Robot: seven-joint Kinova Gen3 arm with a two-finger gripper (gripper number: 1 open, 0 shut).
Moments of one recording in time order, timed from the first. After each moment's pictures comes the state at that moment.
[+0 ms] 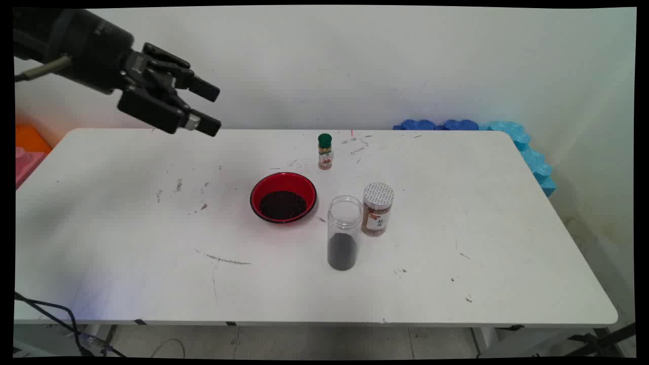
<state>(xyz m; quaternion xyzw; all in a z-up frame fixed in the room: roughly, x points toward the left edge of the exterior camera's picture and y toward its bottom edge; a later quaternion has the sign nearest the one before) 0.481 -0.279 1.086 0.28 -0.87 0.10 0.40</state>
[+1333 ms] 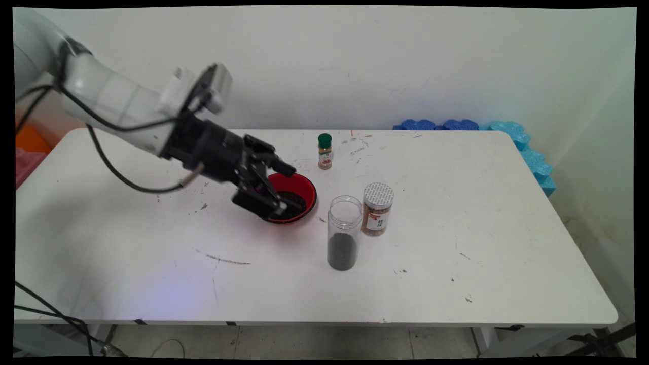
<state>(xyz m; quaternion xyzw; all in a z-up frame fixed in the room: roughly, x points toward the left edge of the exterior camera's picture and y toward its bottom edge) 0.400 -0.323 0.938 0.23 -0.88 0.07 0.40</state>
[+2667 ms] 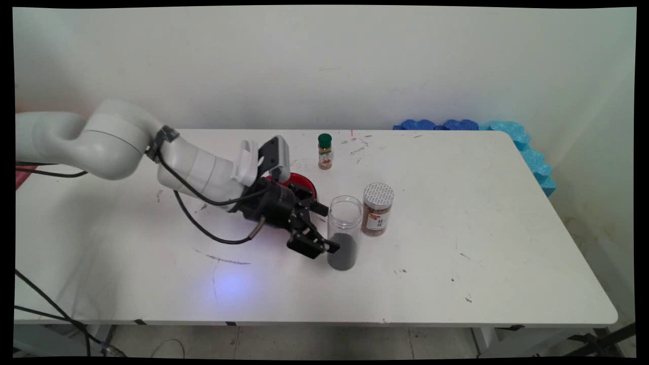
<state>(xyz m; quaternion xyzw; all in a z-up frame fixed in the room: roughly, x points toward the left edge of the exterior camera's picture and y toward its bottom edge) 0.343 -0.341 0.825 0.23 -0.88 0.08 0.40</state>
